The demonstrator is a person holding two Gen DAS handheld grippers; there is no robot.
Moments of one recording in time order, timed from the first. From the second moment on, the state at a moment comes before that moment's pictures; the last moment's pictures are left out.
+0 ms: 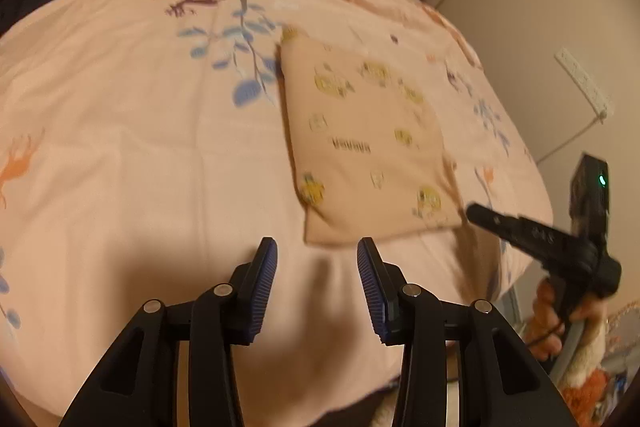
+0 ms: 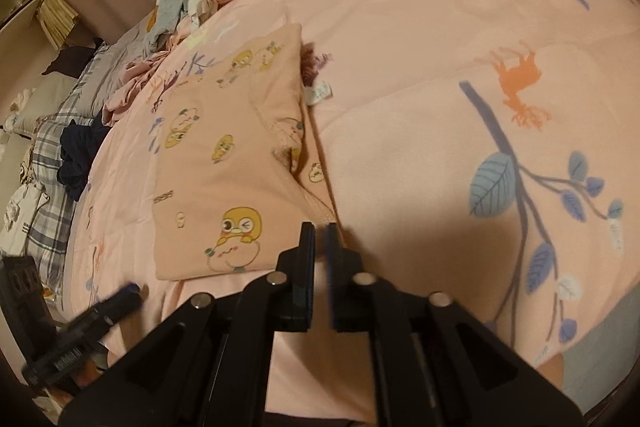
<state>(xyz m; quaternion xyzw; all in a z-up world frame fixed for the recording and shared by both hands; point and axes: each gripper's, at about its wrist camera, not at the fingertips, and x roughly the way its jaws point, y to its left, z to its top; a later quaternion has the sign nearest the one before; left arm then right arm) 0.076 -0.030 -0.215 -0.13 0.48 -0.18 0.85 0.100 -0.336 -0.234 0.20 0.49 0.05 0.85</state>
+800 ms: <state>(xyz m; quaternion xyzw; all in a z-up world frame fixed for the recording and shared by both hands) 0.080 0.013 -0.238 -0.24 0.51 -0.16 0.81 0.103 -0.214 -0.269 0.25 0.51 0.23 0.79</state>
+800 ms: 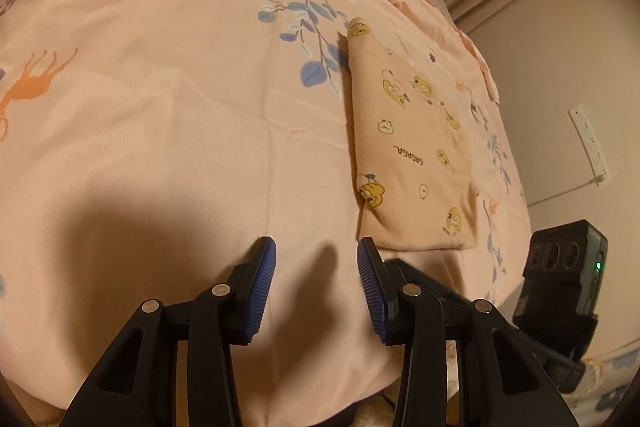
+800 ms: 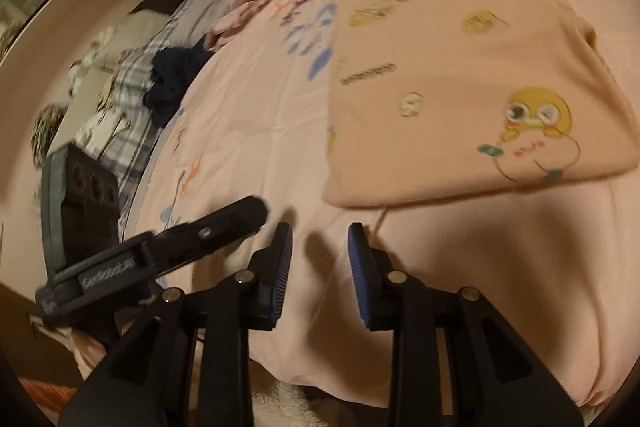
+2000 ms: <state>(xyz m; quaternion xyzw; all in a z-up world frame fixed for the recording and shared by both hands) 0.086 0.018 -0.236 -0.25 0.52 -0.17 0.80 0.099 -0.197 -0.265 0.11 0.50 0.32 0.80</state>
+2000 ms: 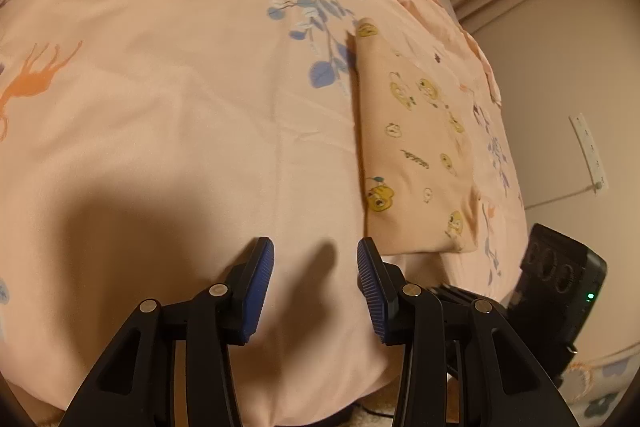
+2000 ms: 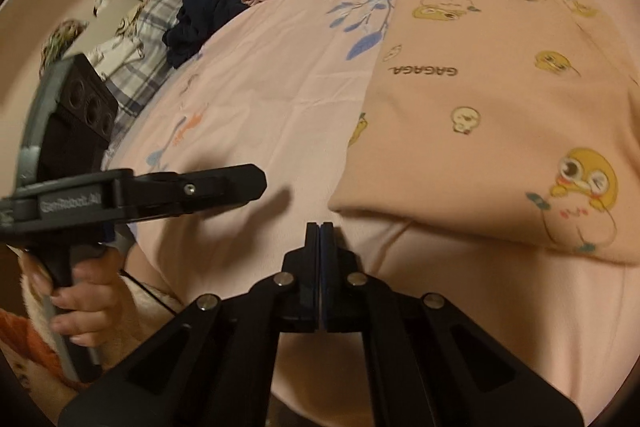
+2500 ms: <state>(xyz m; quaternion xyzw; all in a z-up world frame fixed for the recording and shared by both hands) 0.112 -0.059 -0.256 -0.19 0.51 -0.25 0.80 0.090 -0.293 -0.235 0.15 0.47 0.18 0.85</state>
